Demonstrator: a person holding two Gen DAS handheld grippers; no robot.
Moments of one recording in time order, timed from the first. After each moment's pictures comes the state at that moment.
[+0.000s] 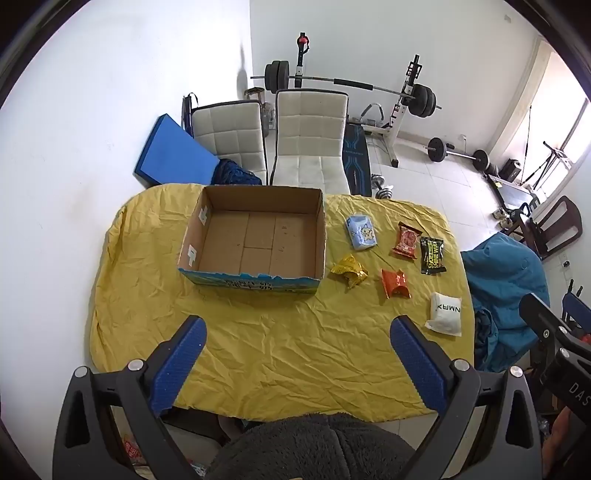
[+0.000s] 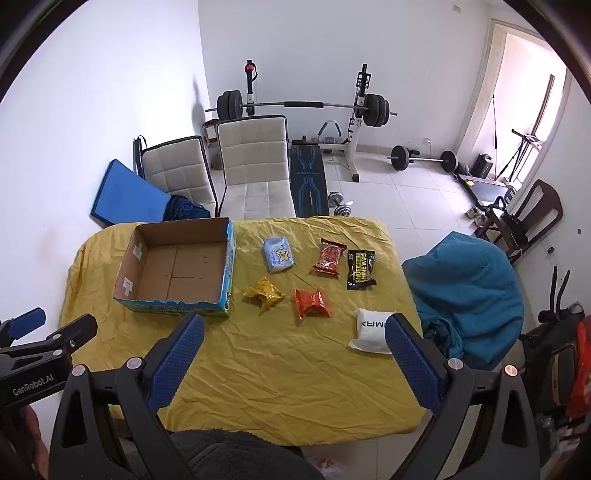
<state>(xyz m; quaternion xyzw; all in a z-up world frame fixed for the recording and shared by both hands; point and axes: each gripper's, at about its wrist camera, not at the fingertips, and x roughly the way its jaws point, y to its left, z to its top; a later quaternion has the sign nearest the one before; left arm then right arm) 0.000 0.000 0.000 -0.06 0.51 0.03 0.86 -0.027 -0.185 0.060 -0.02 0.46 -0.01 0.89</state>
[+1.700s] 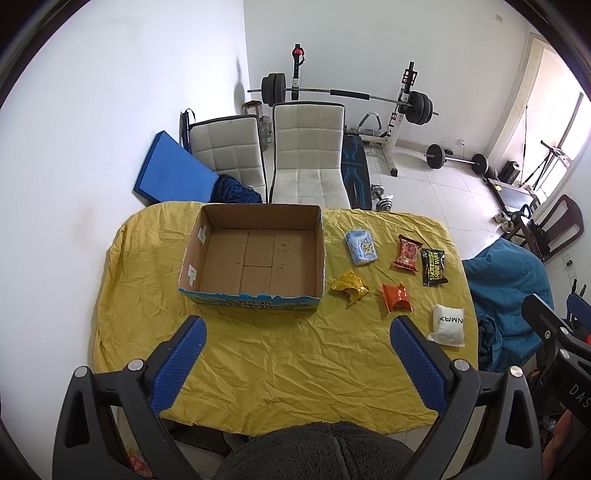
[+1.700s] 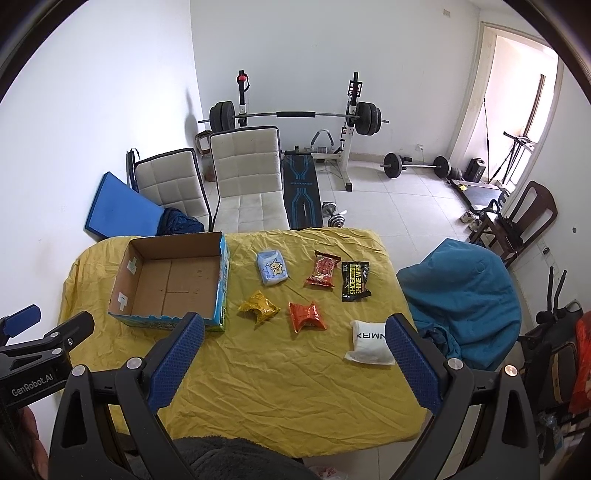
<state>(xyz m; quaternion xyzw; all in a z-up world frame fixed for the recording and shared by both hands) 0.012 -0.007 0.011 -0.03 0.49 0.04 0.87 -0.019 -0.188 0.061 -0.02 0.44 -0.03 0.90</state>
